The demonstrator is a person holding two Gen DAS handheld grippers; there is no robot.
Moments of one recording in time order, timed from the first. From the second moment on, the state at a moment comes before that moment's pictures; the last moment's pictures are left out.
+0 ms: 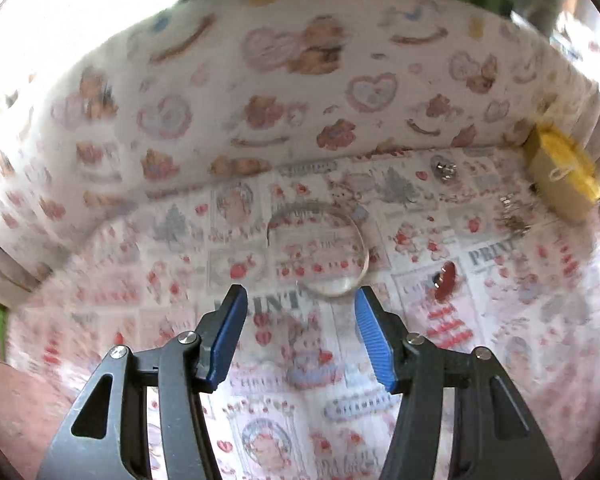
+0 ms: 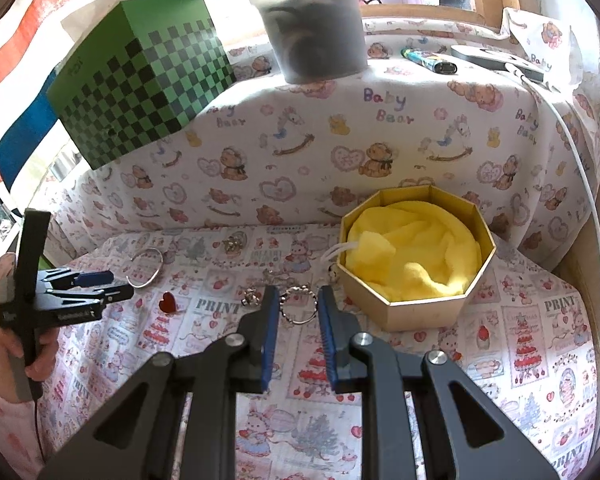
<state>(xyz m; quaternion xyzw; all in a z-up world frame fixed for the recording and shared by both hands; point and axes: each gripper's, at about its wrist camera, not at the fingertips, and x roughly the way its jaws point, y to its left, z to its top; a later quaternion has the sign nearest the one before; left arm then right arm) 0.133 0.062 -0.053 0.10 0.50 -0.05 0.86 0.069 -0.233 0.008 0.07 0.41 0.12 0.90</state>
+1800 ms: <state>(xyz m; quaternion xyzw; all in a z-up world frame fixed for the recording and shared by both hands) 0.214 0.031 -0.045 0.09 0.51 -0.13 0.84 0.068 -0.241 0.008 0.09 0.41 0.11 0.90</state>
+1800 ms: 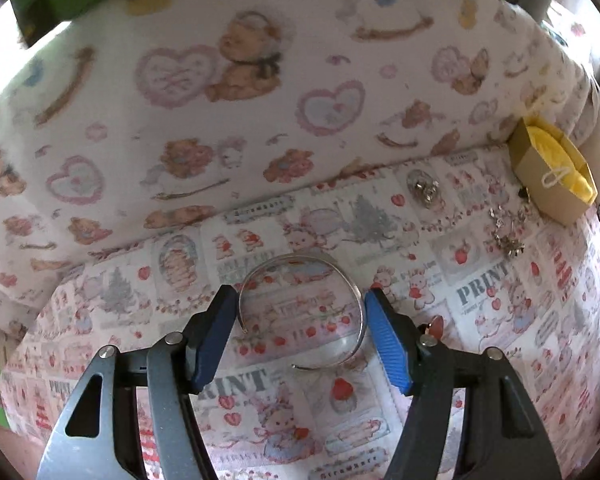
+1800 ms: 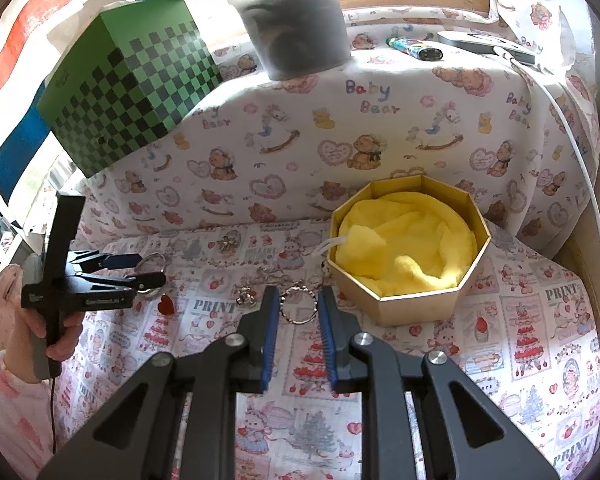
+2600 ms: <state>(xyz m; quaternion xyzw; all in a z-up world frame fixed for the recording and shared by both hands) 0.086 -0.001 0.088 0.01 0.37 -0.15 0.92 0.050 -0.286 0.065 0.13 0.34 0.15 0.92</state>
